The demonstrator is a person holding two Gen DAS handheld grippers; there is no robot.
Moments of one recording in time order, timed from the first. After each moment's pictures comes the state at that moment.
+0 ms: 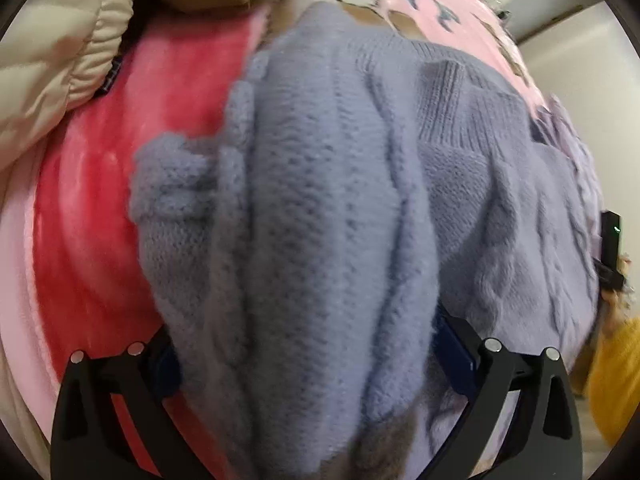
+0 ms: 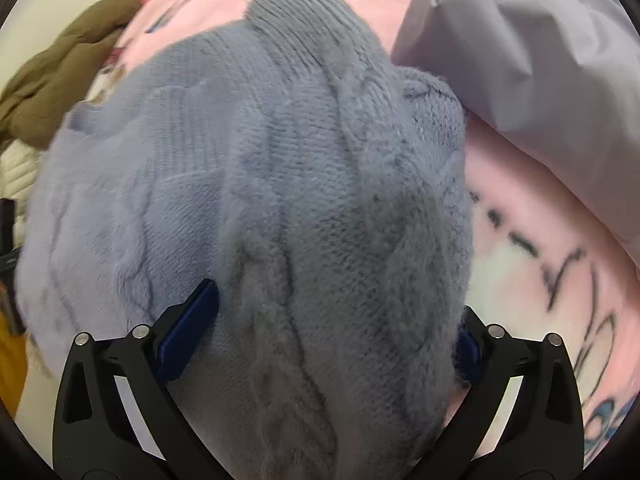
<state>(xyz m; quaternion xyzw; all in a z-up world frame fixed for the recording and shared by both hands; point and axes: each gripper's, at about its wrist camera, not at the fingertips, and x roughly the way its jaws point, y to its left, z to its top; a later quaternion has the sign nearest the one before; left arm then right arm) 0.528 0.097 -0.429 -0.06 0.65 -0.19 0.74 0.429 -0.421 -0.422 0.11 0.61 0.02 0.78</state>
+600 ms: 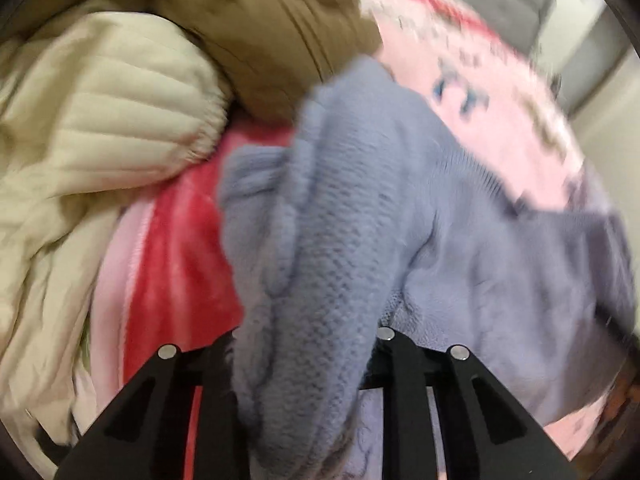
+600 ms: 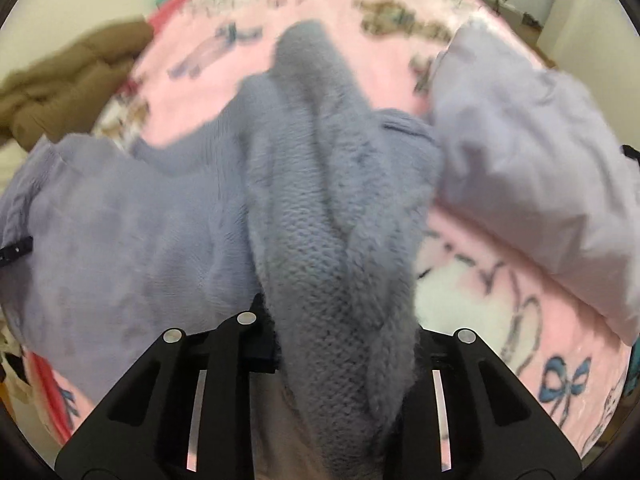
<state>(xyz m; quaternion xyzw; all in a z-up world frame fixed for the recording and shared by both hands) 0.479 0.075 -0.324 -0.08 0.55 -0.03 0.83 0.388 -0.377 -0.302 0.06 0.52 -0.05 0.85</state>
